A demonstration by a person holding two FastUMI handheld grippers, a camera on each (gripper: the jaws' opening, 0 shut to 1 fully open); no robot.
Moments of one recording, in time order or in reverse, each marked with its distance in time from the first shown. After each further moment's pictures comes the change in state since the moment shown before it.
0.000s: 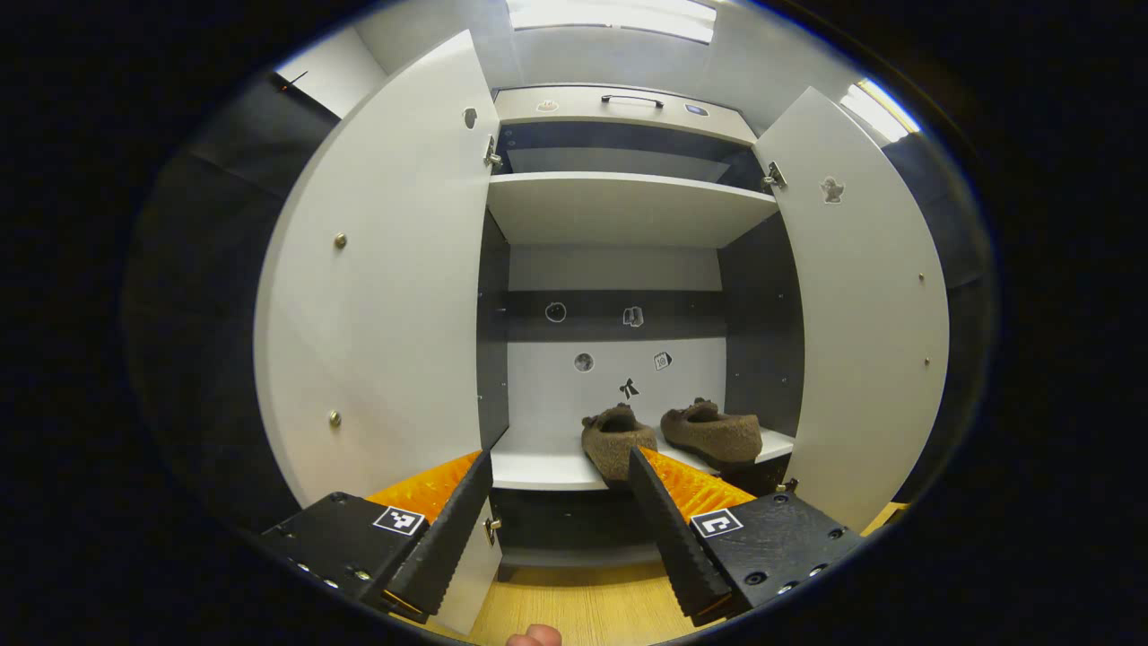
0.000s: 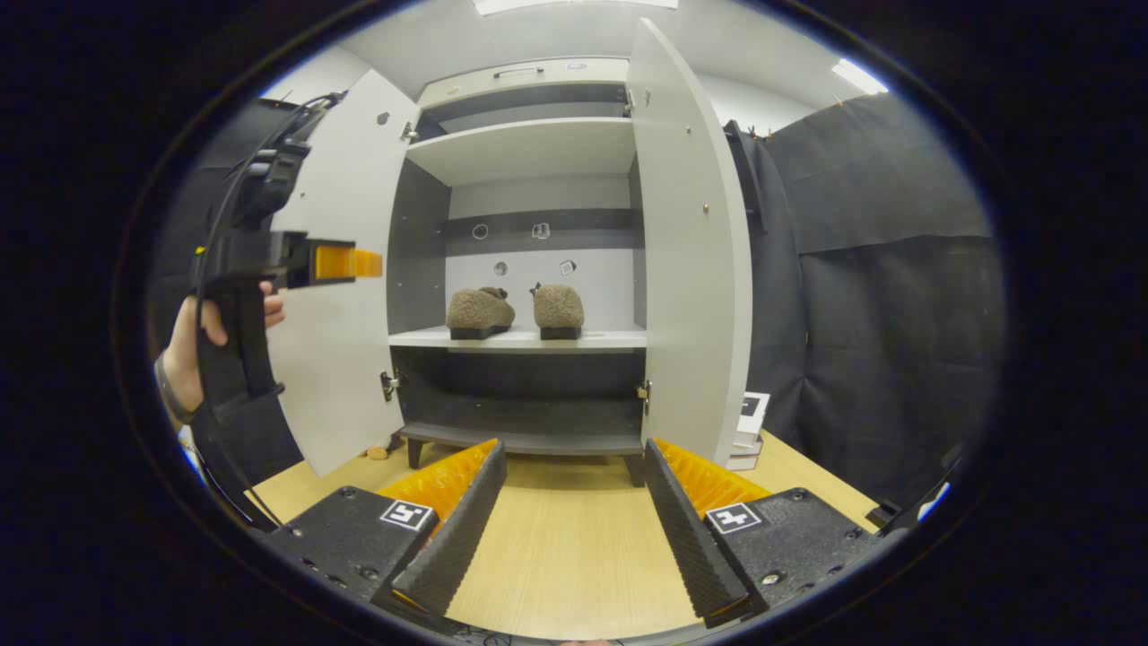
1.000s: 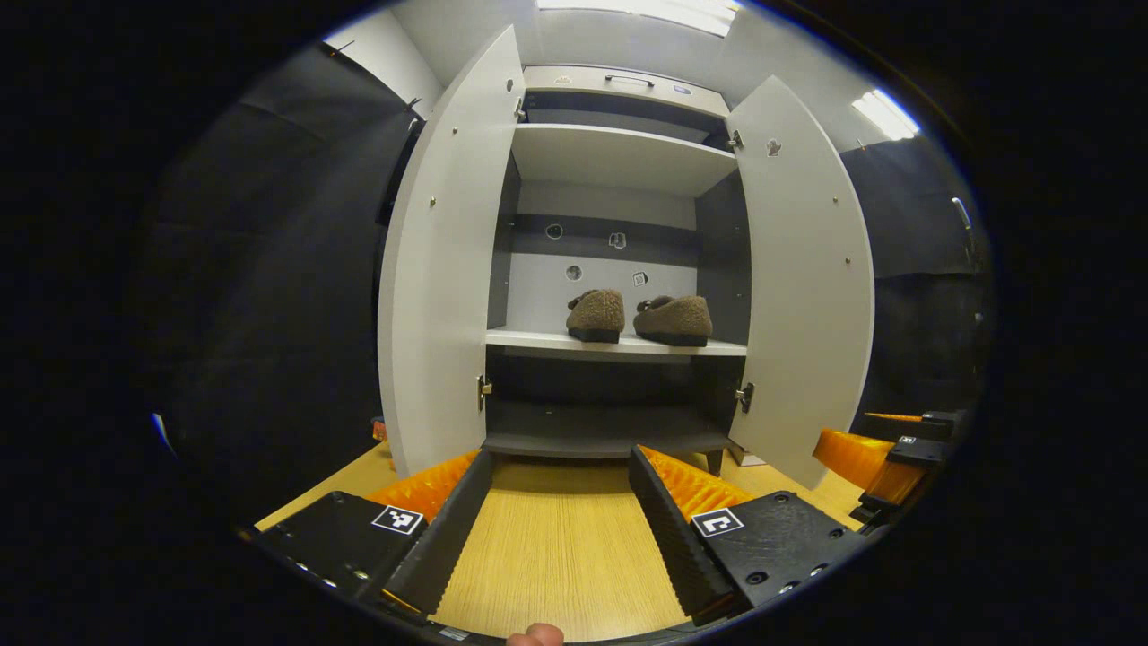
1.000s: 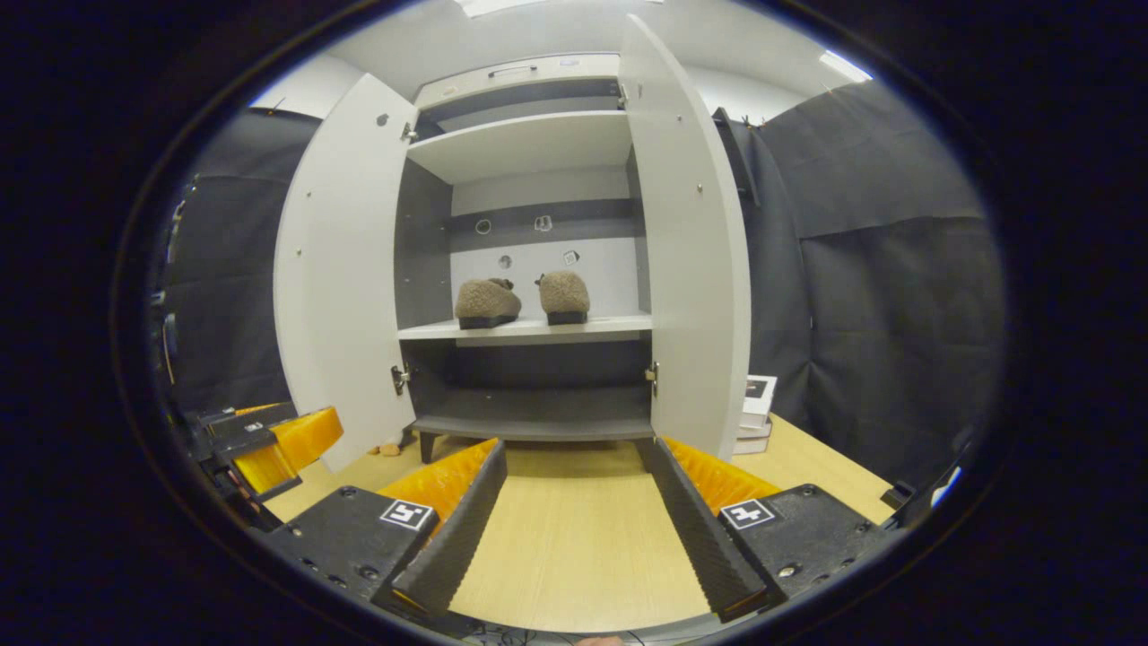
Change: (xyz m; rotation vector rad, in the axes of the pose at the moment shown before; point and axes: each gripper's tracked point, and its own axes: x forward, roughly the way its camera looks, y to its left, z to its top) left arm -0.137 -0.028 -0.140 -0.079 0.146 -0.034; right arm -0.012 0.003 -0.016 0.049 0.020 0.013
